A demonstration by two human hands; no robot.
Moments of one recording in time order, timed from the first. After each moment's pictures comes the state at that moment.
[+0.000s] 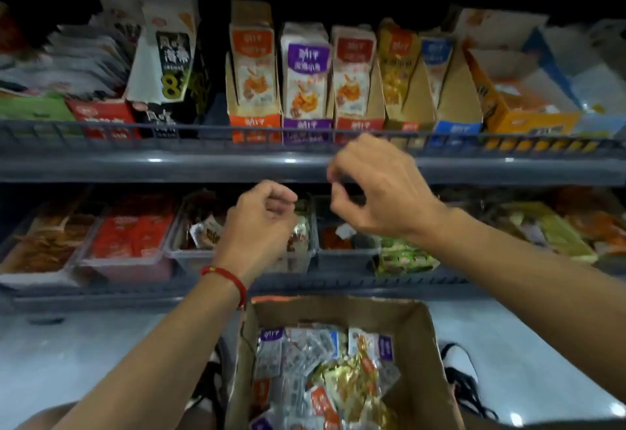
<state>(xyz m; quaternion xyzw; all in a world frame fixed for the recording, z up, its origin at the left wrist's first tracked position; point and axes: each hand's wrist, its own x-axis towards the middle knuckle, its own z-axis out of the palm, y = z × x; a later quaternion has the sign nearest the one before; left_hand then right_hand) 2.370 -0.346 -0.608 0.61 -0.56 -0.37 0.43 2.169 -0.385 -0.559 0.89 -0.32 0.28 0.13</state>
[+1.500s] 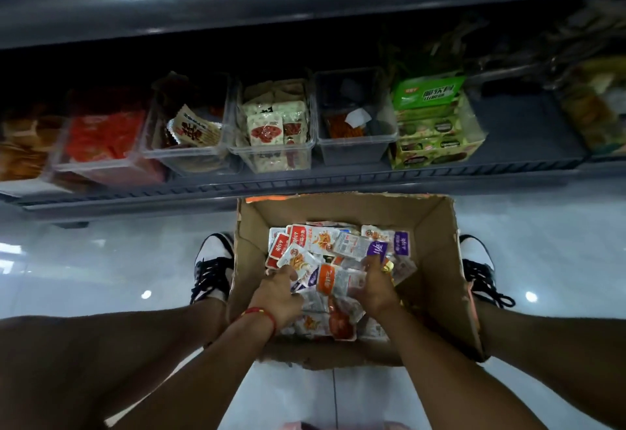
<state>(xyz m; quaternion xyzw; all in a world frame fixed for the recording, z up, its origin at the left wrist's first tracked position) 2.348 -0.228 -0.865 0.71 -0.53 -0.45 -0.07 2.138 -0.233 -0.961 0.49 -0.72 0.09 -0.49</state>
